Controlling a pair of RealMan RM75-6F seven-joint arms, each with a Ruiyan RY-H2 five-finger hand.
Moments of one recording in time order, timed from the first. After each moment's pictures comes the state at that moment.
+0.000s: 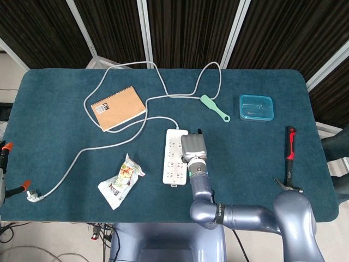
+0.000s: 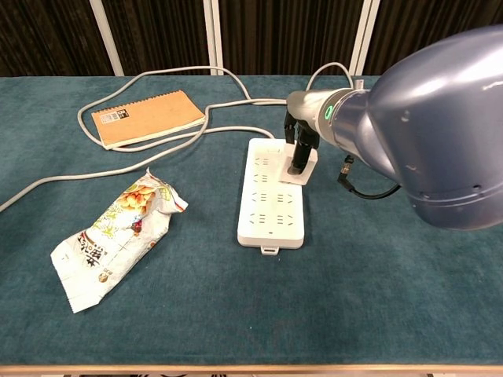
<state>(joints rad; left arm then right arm) -0.08 -1.17 -0.12 -1.65 1.35 1.53 0.19 1.15 -1.81 0.42 -1.47 -0.18 1.23 -1.03</state>
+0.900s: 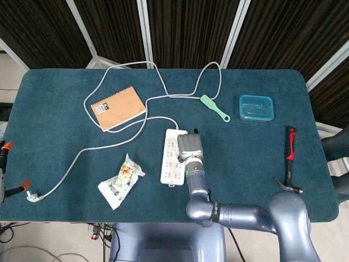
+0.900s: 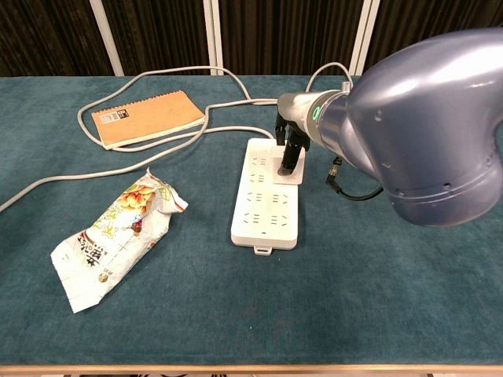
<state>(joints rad) -0.08 -1.17 -0.12 -1.65 1.34 1.52 0.18 1.16 -1.84 0.44 -1.42 -0.17 1.20 -1.02</state>
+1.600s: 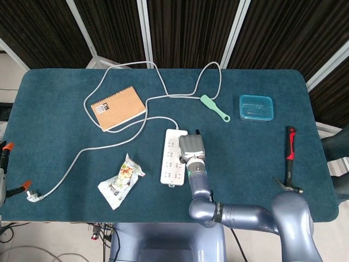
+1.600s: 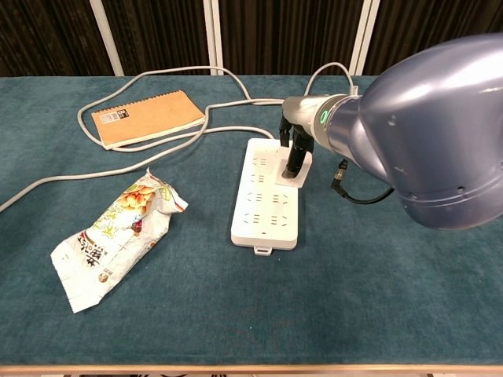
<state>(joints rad) -0.08 -1.17 -0.13 -1.65 1.34 1.52 0.19 1.15 -1.83 0.43 -1.43 -0.17 1.19 -1.01</state>
